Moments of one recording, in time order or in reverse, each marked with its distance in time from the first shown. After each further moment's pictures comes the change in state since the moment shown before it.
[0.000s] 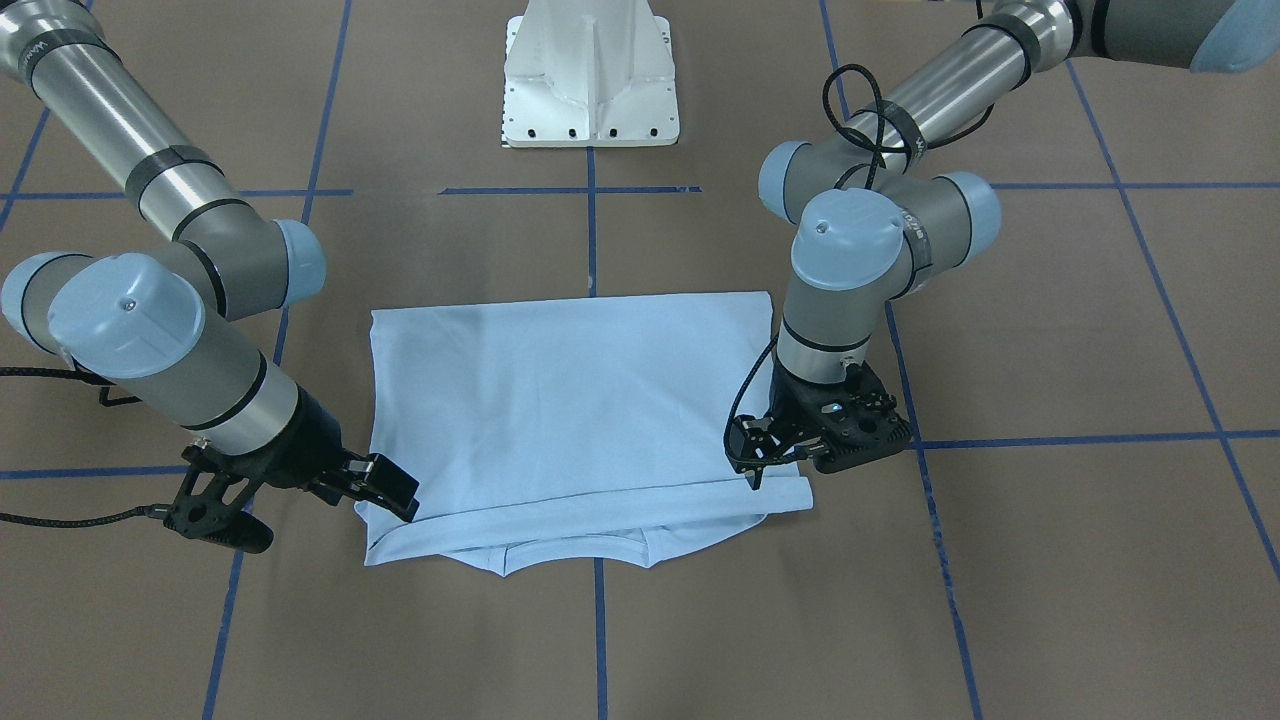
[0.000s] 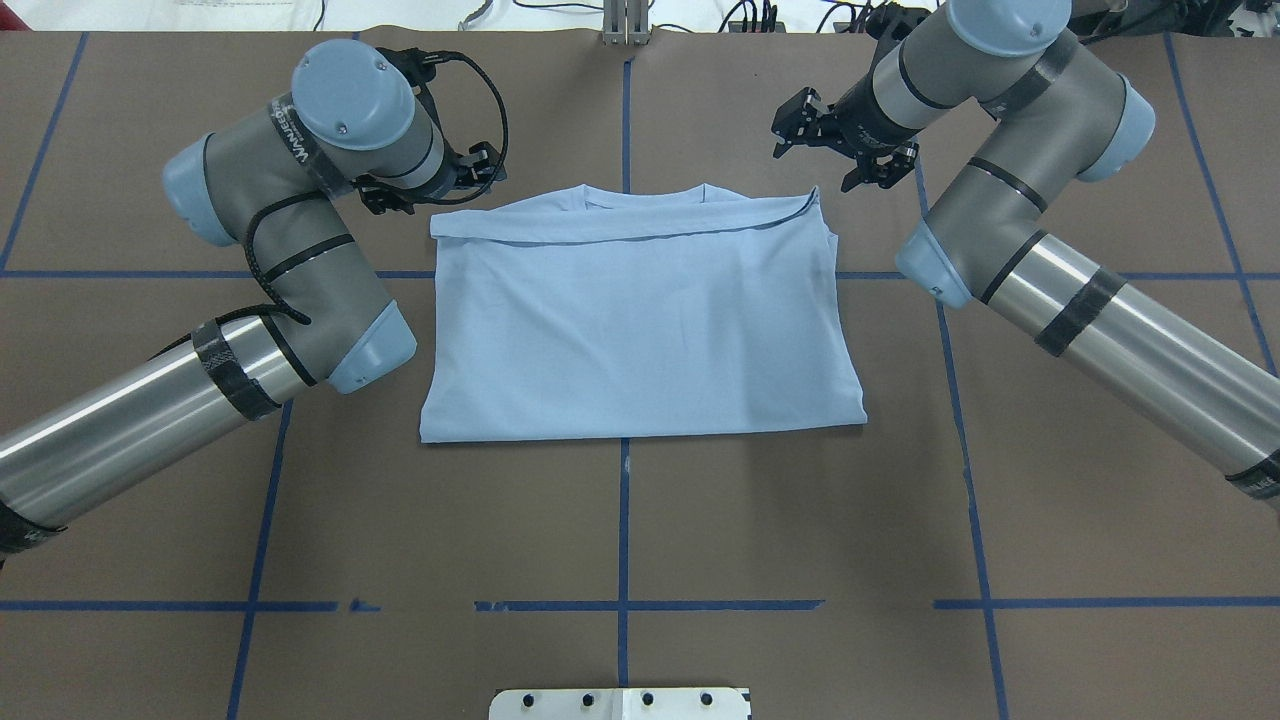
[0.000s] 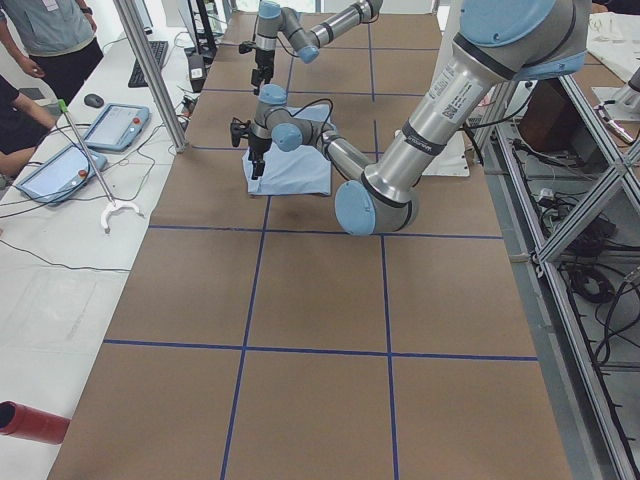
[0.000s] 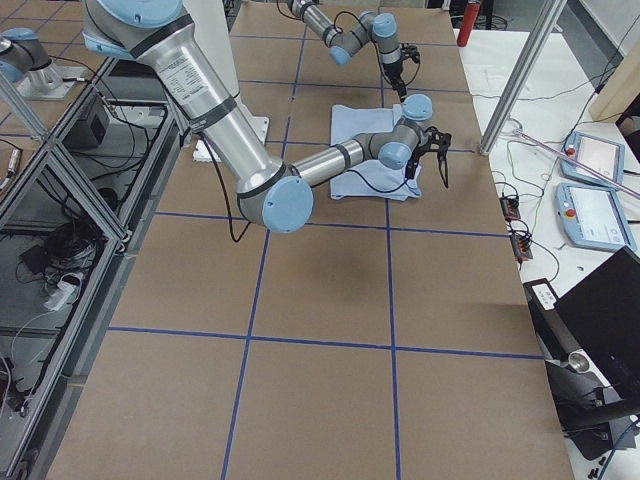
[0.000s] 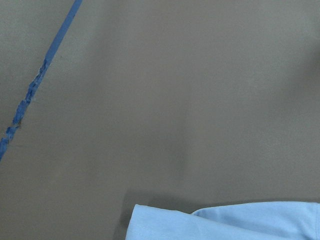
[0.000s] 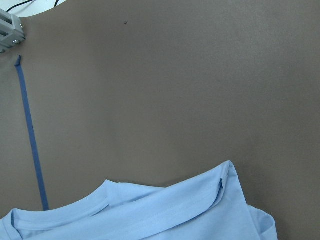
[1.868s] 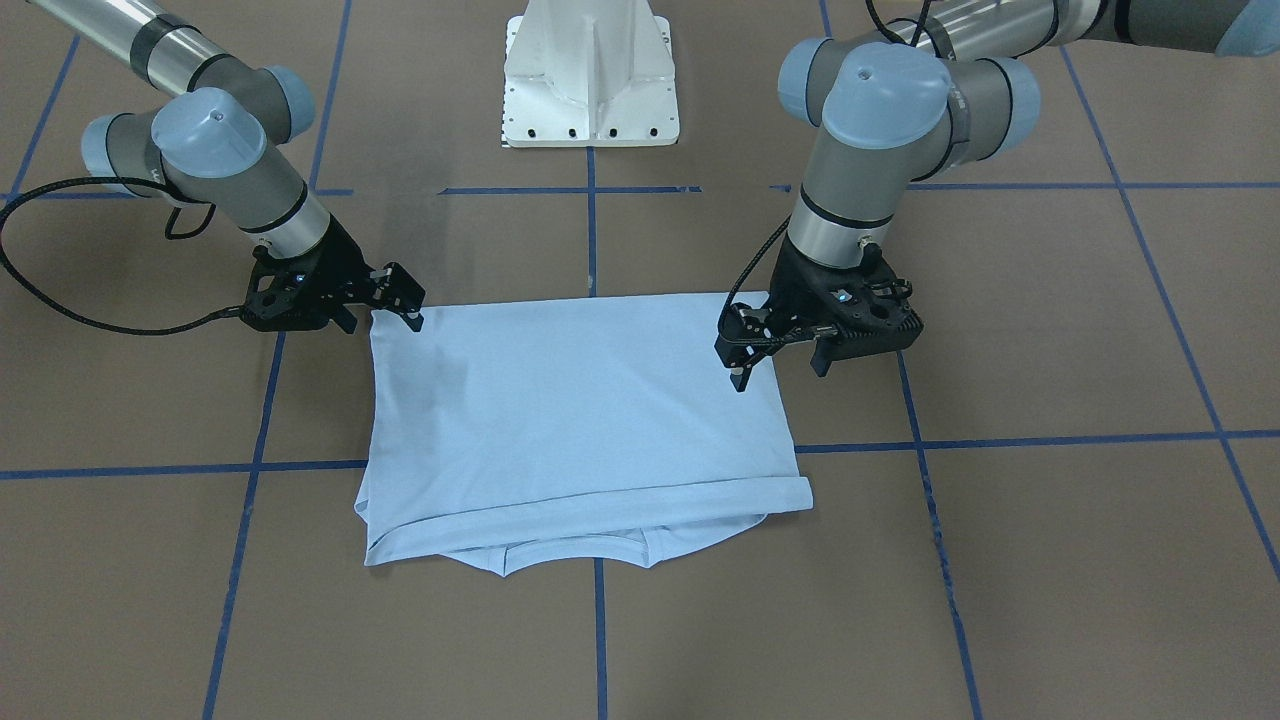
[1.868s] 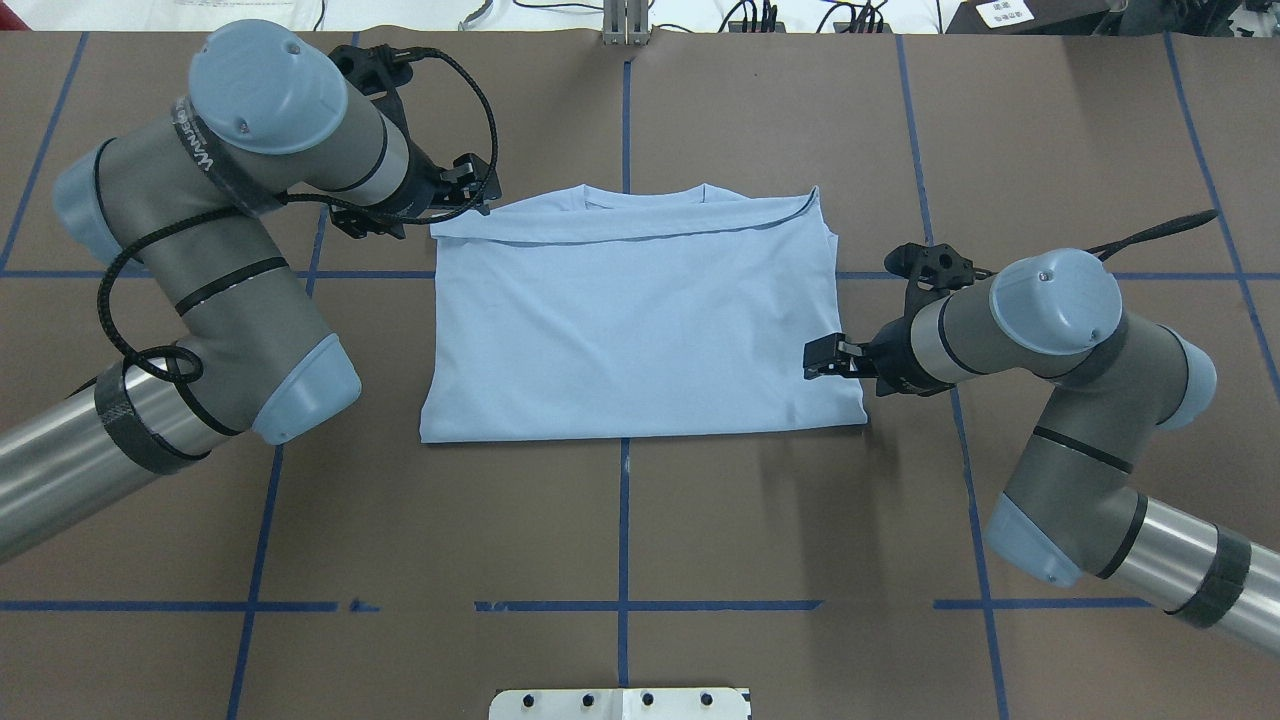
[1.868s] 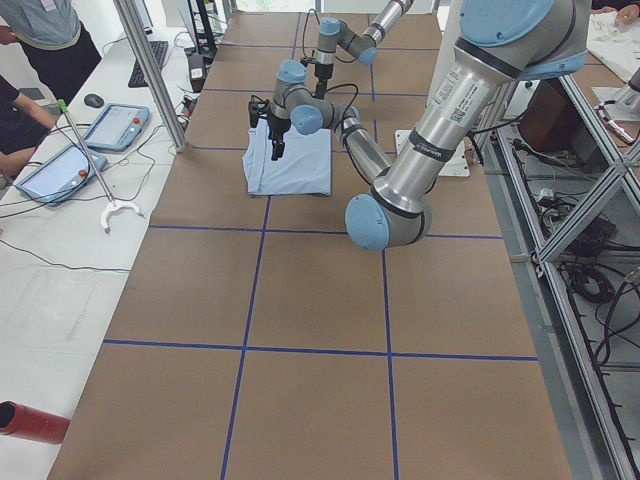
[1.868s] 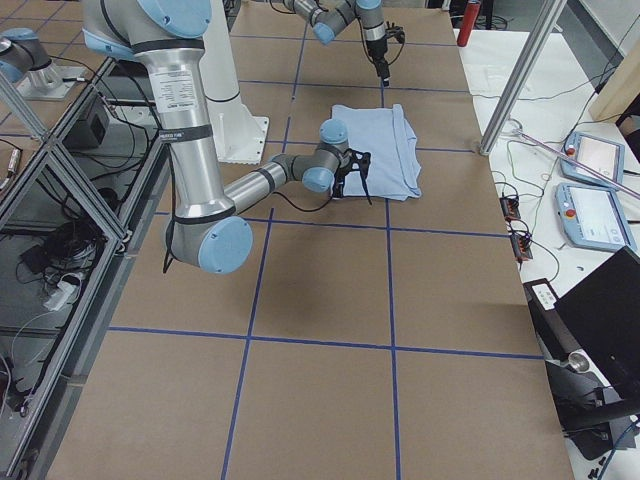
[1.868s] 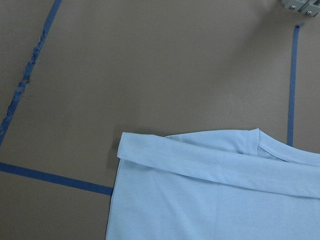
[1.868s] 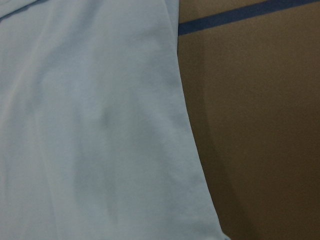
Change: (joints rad) left arm 0.007 0.101 -0.305 0.129 -0.090 -0.001; right arm -0.297 -0.424 0.439 -0.004 -0.182 0.001
